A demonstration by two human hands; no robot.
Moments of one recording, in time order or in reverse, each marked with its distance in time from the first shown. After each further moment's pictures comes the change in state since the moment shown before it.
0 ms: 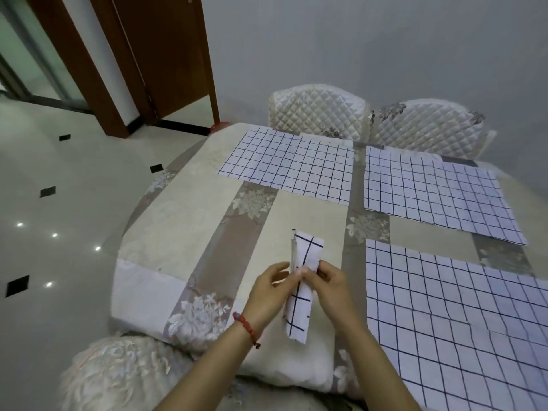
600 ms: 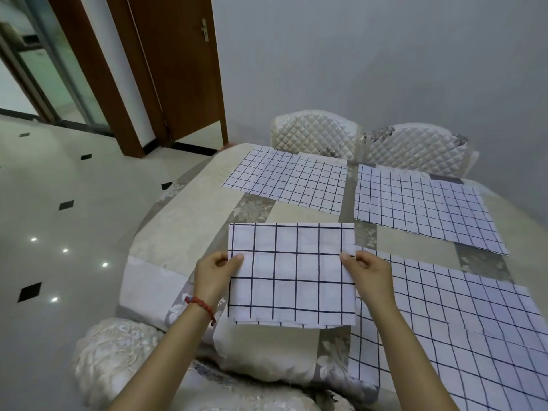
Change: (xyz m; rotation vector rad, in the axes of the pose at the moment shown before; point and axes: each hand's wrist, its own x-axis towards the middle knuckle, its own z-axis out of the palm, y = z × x) left_hand -0.040 0.016 -0.044 -0.039 0.456 0.201; right_hand -0.028 -0.032 -0.086 -0.151 0.217 -0.138
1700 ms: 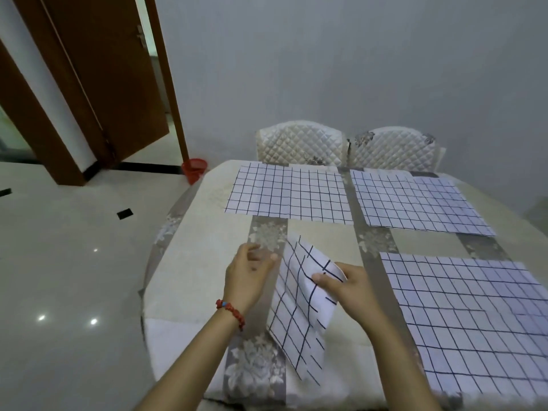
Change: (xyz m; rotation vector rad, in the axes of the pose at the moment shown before) left_hand 0.124 0.027 -0.076 0.209 -0.355 0.173; right_hand -0.010 -0.060 0.182 -0.096 -0.048 0.083
